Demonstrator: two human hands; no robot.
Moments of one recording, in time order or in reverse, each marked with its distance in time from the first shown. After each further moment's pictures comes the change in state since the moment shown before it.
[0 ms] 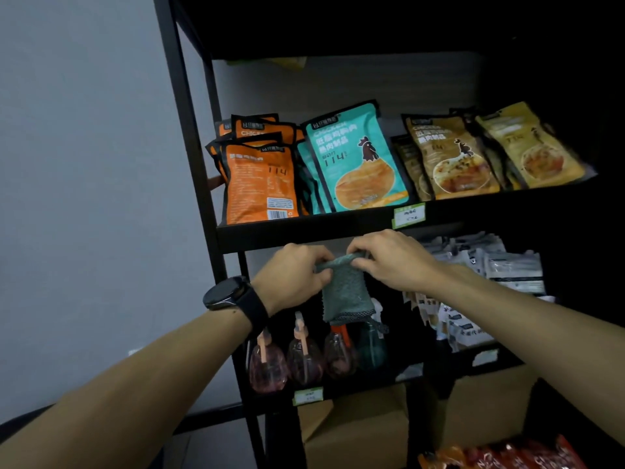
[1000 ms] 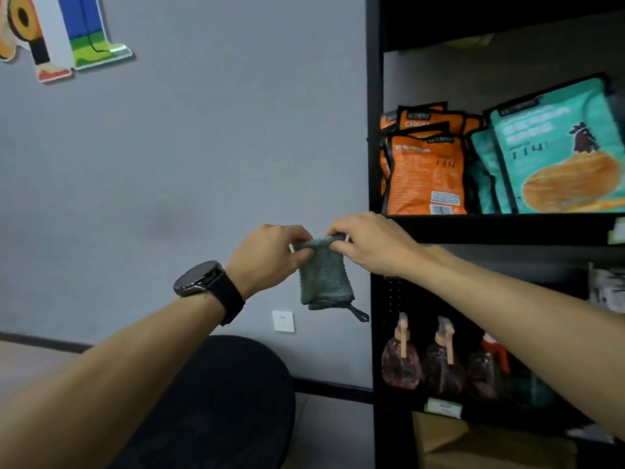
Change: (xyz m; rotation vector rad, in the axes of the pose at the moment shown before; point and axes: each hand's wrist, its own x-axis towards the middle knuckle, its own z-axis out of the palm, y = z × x) left_hand -0.153 -0.126 -0.130 0.280 0.211 -0.488; right_hand 0.103 -0.218 0.036 0.242 0.100 -0.435
